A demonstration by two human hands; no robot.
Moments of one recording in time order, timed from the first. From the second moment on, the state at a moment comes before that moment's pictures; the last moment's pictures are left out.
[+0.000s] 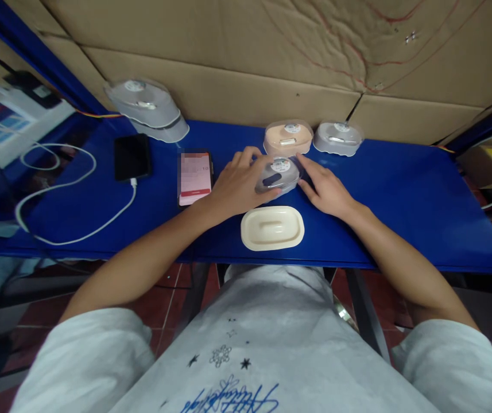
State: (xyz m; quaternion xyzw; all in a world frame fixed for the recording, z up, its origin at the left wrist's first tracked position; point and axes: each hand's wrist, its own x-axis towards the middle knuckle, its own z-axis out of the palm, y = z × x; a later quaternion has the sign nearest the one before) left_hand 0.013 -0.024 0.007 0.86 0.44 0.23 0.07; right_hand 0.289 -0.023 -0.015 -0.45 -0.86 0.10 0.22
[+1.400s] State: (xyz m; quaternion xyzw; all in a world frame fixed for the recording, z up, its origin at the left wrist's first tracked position) left_hand -0.013 0.002 0.009 0.86 0.44 0.18 0.18; right_hand 0.264 -0.064 0.019 -0.27 -0.93 0.18 0.17
